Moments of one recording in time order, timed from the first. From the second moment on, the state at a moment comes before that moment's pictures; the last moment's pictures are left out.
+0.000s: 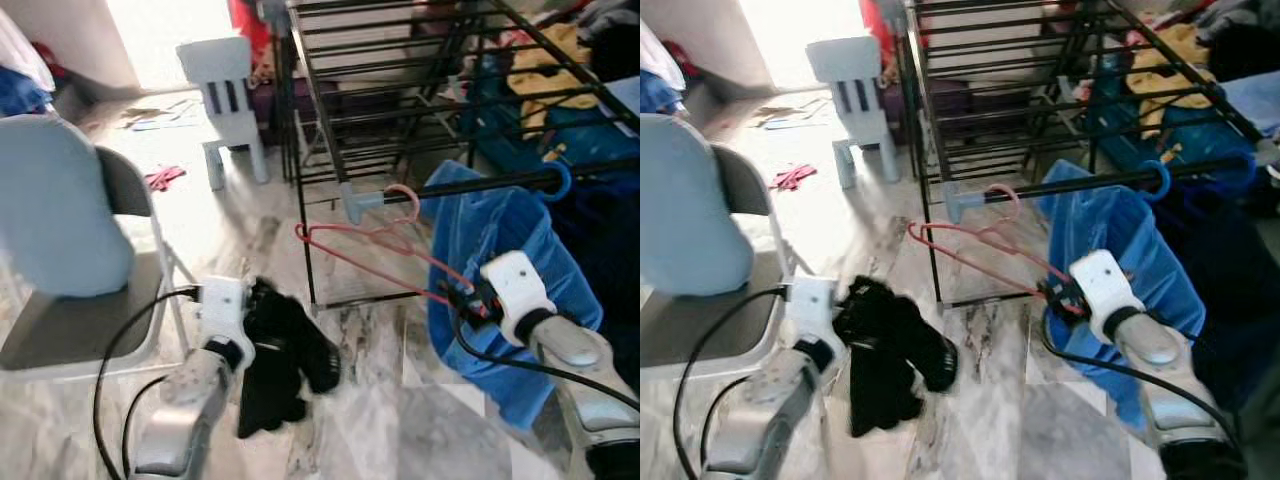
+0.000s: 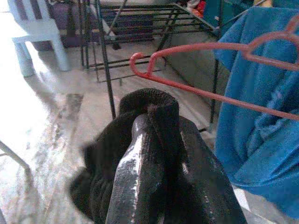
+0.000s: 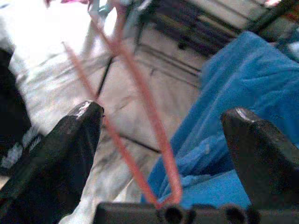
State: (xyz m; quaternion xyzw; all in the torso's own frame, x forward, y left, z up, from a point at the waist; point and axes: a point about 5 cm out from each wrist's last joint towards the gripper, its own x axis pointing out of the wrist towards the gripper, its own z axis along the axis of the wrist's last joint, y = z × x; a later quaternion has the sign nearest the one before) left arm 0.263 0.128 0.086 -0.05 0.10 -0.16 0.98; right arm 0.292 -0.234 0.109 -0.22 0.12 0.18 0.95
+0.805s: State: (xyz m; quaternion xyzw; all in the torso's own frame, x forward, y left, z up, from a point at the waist) left arm 0.253 0.143 0.084 -0.03 0.12 -0.17 0.98; right arm 0.348 -0.248 0.119 -0.30 0.13 0.22 0.92
